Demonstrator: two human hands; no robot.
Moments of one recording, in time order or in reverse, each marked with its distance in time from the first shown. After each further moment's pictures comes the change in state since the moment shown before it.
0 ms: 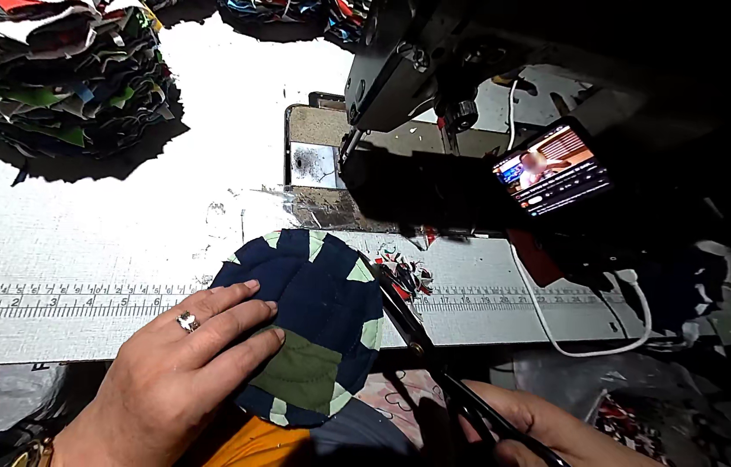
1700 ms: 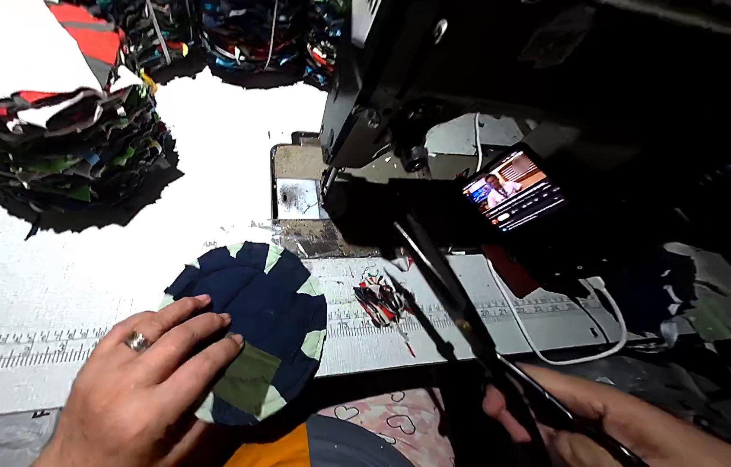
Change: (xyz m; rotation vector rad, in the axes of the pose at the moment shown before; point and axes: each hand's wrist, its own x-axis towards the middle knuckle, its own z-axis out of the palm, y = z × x) left_hand -0.003 -0.018 -0.023 0.183 -0.054 -0.052; right_hand -0.029 -0.027 -0.031 -0.137 0.162 -0.034
